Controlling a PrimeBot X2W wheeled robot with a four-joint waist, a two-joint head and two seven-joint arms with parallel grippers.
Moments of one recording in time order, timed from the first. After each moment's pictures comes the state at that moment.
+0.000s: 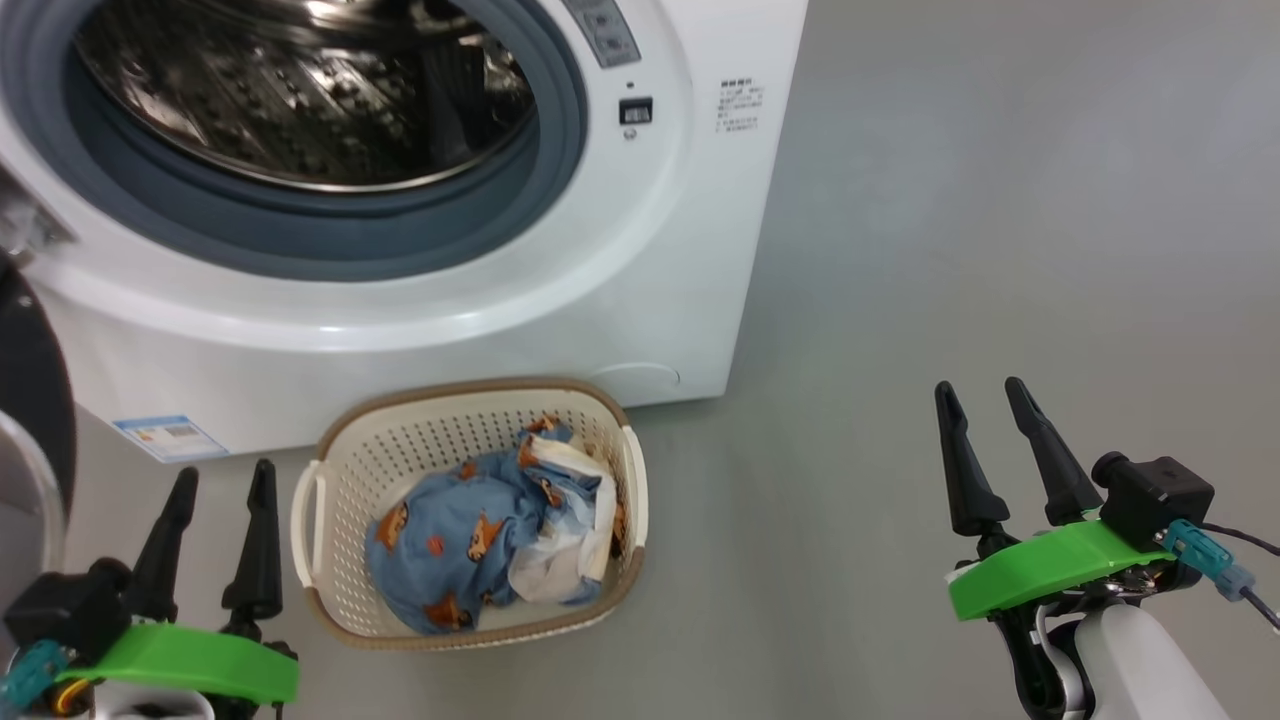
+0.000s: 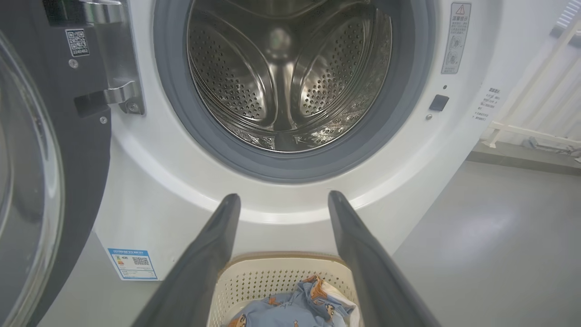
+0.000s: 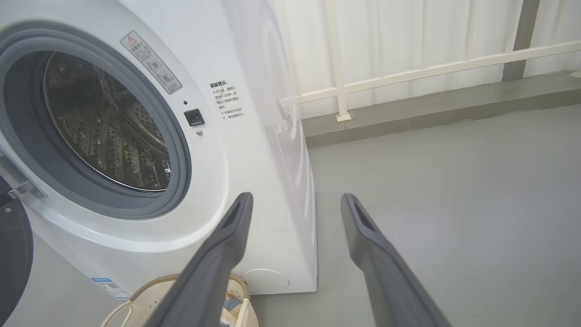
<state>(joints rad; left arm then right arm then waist) -0.20 0.28 -0.12 0.36 -0.55 -0.13 -0.26 -0.22 -0.07 0.09 0.33 0.36 0.12 -0.25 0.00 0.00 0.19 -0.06</state>
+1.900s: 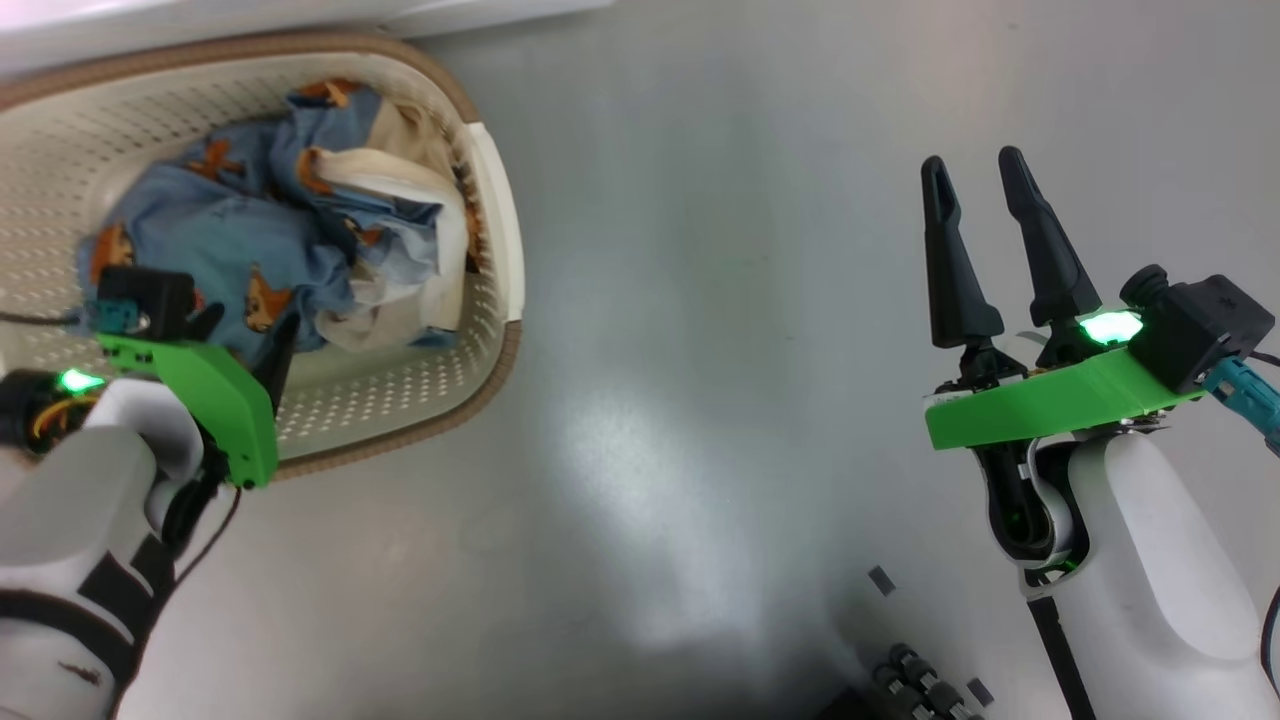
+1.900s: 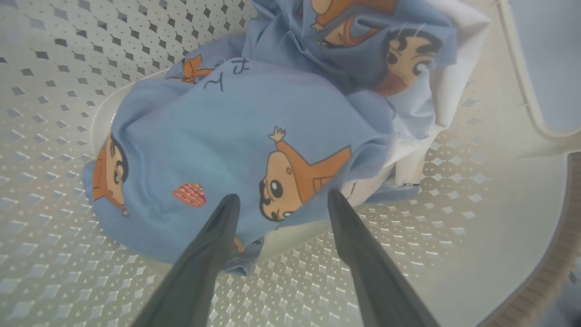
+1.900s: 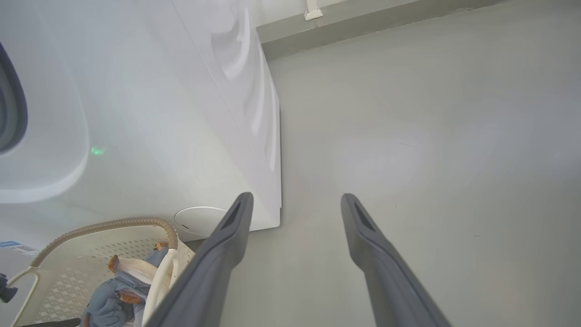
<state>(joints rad) -0.97 0.42 -0.91 1.06 -0.87 -0.13 -0.04 -0.47 -0.06 0.13 0.21 0.43 0.12 -0.25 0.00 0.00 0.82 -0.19</state>
